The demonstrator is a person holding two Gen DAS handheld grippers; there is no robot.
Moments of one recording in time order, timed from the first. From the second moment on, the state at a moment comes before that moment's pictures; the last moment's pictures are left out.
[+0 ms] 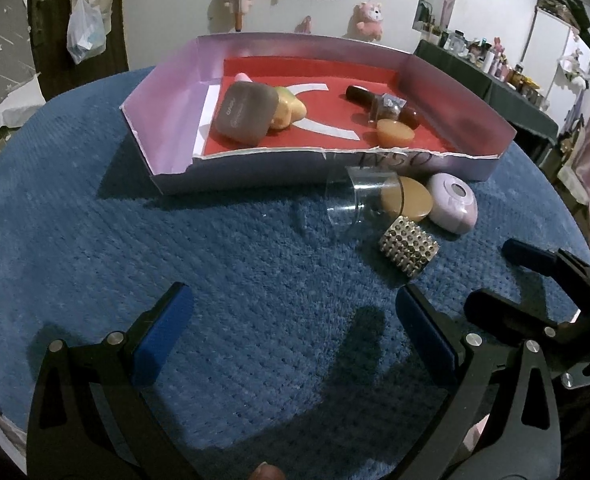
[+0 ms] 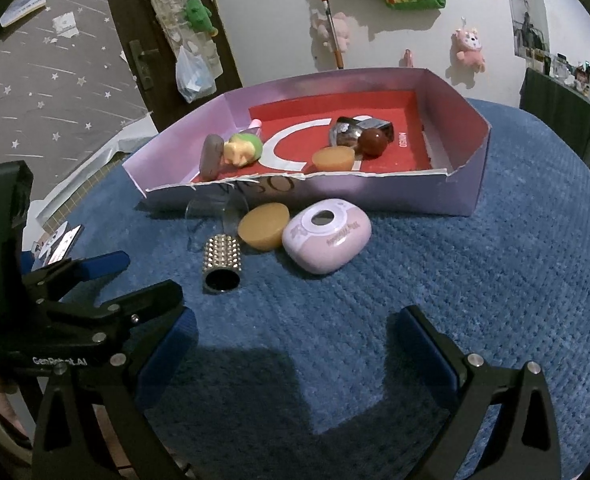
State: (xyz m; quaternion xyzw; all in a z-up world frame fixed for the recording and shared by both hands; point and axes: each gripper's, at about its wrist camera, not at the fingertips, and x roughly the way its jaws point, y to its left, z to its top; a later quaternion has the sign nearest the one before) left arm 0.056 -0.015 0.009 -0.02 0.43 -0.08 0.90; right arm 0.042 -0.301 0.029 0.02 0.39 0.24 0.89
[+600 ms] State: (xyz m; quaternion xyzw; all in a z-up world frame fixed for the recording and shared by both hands) left arm 0.070 -0.051 0.009 0.00 0.44 -0.11 0.89; right arm 0.061 -0.343 0.030 0.03 0.39 0.19 0.90
